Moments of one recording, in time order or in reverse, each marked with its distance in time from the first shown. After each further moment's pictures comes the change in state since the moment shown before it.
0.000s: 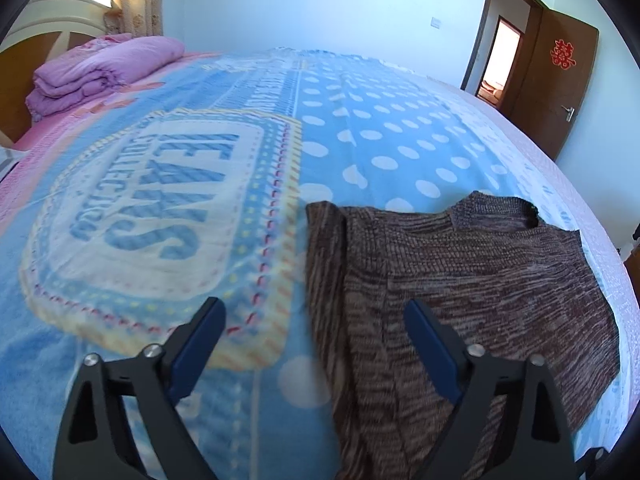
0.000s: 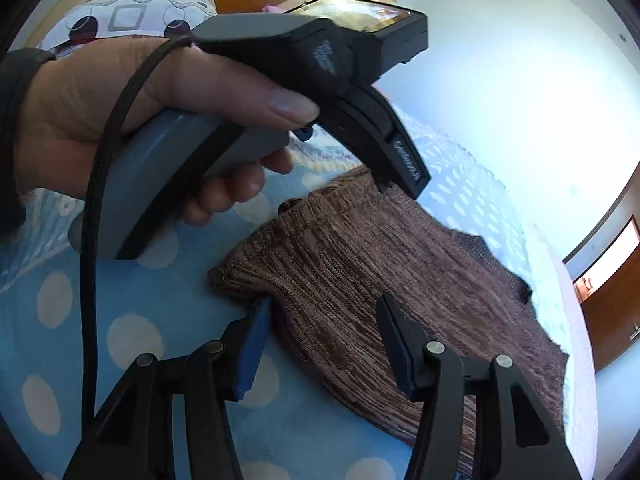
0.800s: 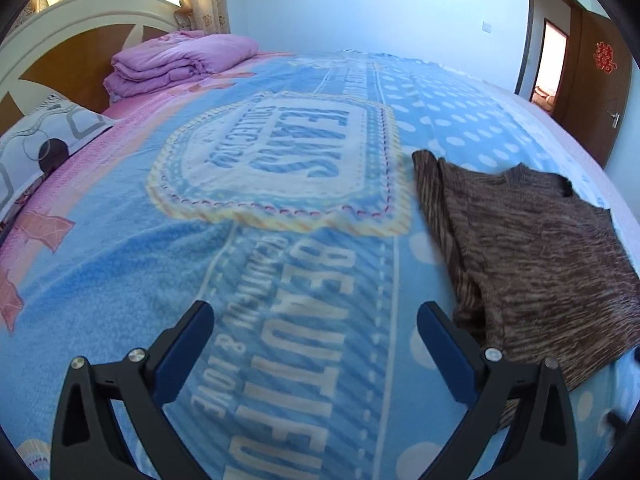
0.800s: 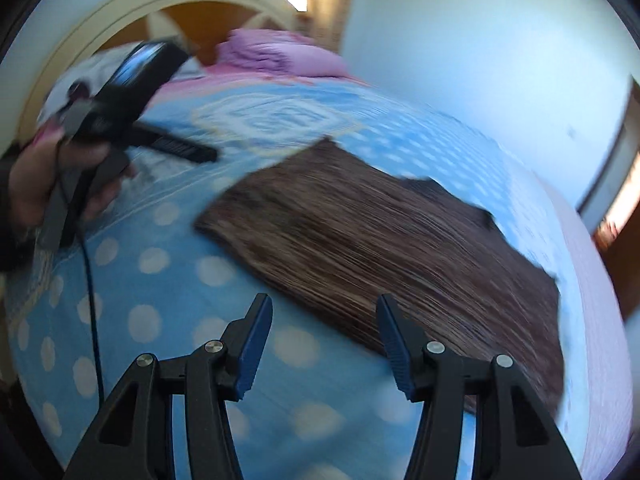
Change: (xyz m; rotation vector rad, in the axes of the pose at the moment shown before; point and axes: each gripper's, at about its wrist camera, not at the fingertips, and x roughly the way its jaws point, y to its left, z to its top) left arm -0.074 0.050 -0.070 -0.068 -0.024 0.222; right arm -0.065 -0.054 -0.046 0.126 -0.009 0.091
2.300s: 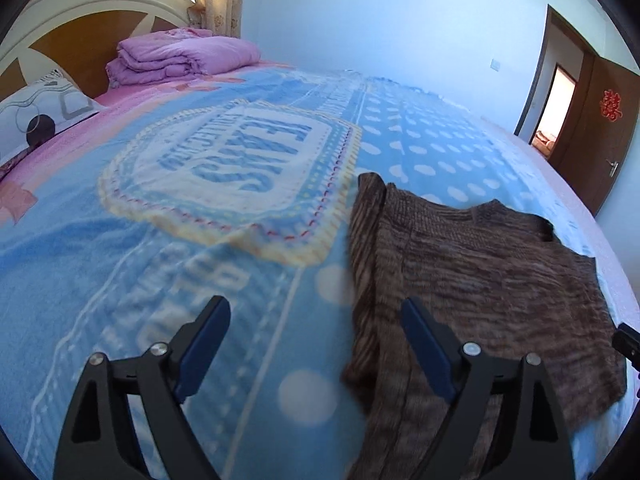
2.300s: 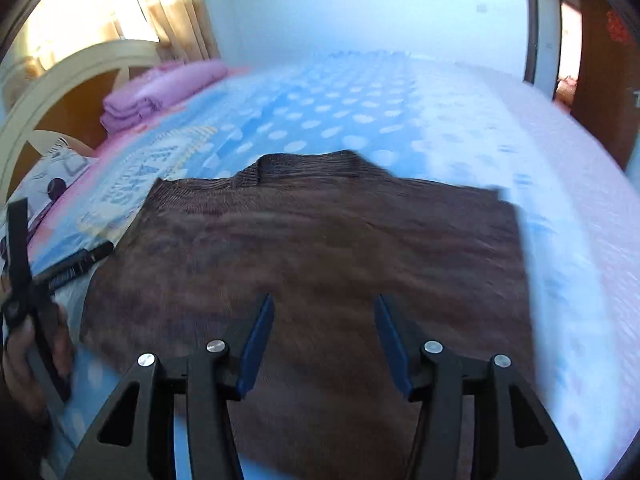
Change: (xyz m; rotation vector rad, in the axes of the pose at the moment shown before) left arm 0.004 -0.051 -0.004 -0.135 -0.073 -0.053; right arm 0.002 -0.209 -0.054 0.547 0.066 -0.065
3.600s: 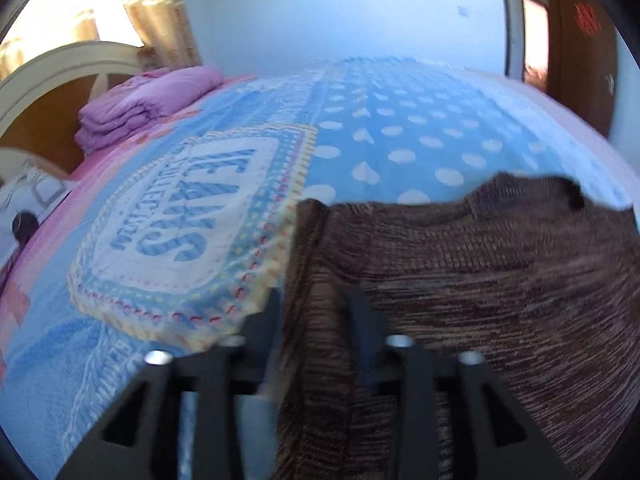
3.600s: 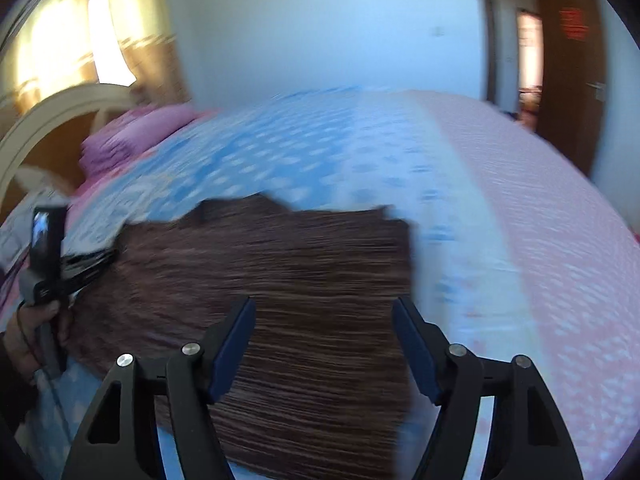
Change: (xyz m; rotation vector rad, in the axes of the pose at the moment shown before) left arm 0.049 -0.066 0.036 0.207 -0.011 0.119; right arm -0.006 -0.028 0.014 0.020 -0.056 0.054
